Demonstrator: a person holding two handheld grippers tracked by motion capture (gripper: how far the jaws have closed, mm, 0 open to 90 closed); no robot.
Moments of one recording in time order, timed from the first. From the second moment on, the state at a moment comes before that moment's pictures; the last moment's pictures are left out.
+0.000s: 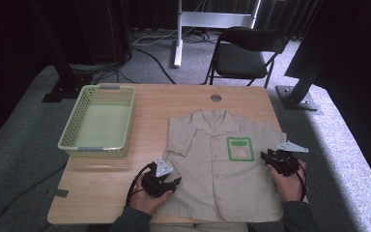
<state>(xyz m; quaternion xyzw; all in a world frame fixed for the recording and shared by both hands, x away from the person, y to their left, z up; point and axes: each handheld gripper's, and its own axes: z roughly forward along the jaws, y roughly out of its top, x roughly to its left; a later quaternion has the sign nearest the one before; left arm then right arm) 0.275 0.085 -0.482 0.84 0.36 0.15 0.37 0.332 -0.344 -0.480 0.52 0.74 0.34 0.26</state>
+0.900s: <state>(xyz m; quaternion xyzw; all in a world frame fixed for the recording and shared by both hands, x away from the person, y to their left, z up) 0.329 0.055 -0.451 0.85 0.35 0.17 0.35 0.335 -0.348 -0.487 0.54 0.73 0.34 0.24</state>
